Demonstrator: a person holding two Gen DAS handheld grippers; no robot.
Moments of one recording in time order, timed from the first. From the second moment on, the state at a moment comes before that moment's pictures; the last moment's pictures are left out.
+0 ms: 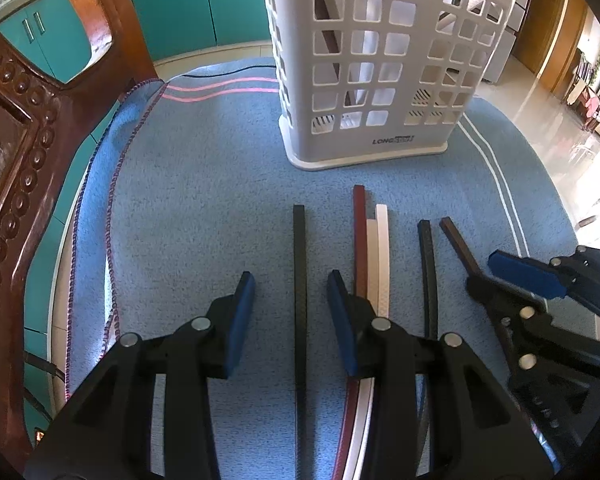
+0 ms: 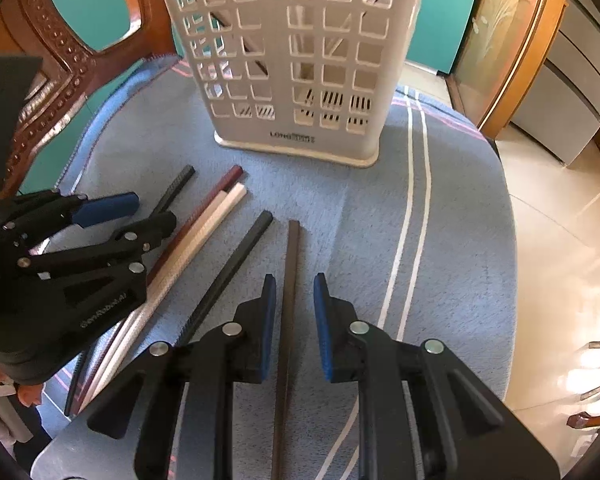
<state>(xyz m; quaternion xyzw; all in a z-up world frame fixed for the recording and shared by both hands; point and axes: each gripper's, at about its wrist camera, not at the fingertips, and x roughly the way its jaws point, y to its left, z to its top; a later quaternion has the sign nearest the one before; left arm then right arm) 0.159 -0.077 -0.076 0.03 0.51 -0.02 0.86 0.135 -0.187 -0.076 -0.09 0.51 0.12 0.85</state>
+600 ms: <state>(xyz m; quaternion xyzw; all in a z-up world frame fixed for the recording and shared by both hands) 0.156 -0.078 -0.077 0.03 0.50 -0.03 0.86 0.135 -0.186 -0.082 -0.09 0.51 0.11 0.85</state>
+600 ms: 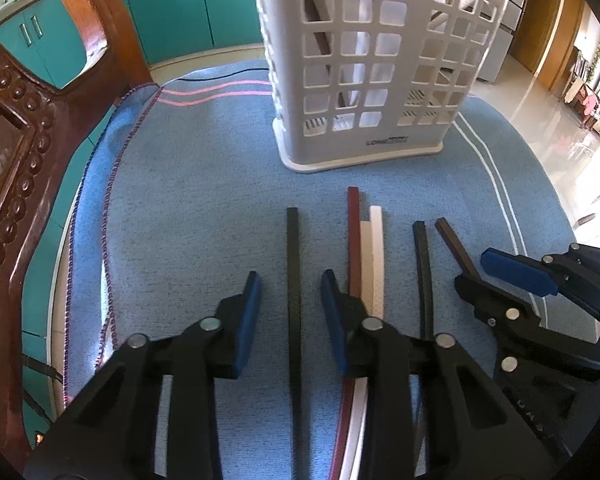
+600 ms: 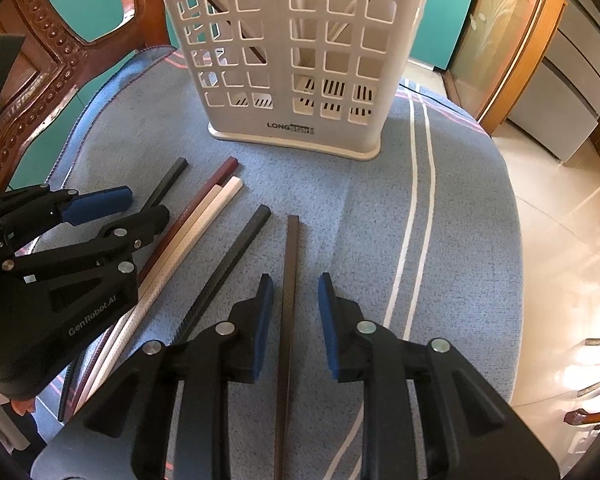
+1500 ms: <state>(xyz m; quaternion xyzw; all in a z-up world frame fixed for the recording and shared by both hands) 0.086 -0.040 0.089 -0.04 0.30 -0.09 0.95 0.078 -0.246 0.062 0.04 0.34 0.19 0.92</state>
